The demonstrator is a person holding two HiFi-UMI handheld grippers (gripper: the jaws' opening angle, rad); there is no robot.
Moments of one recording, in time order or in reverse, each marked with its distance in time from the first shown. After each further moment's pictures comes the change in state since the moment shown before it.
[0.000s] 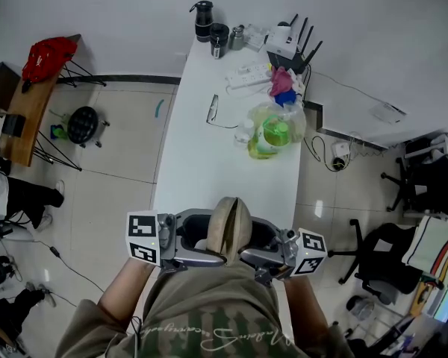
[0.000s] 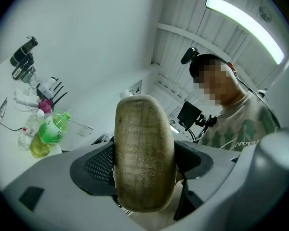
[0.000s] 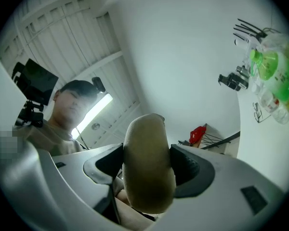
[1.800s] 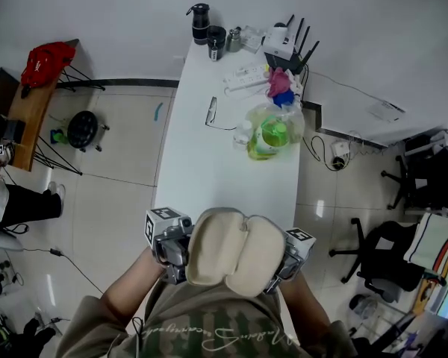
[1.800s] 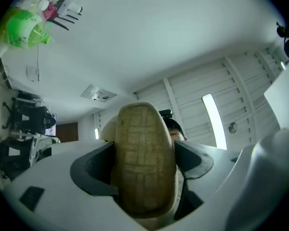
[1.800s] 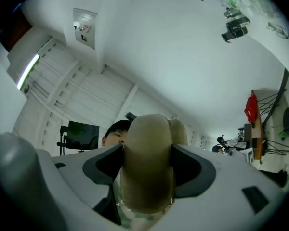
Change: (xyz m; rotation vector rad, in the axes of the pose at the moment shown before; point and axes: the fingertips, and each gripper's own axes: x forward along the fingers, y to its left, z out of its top) left arm -0.017 -0.053 0.044 -0.641 -0.368 -0.774; right arm -0.009 0.065 0.025 0.379 -0.246 0.615
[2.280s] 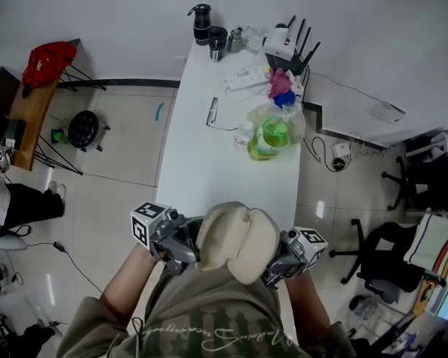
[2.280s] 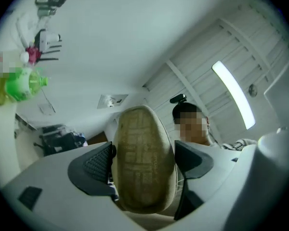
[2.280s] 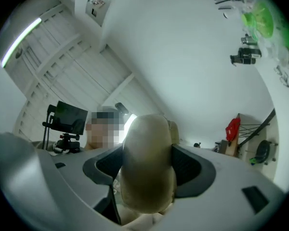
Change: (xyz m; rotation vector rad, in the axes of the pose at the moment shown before) left arm -0.022 0.021 0.006 0.277 0.124 0.309; right arm -0.028 -0.012 0.006 -0.196 0.099 -0.230
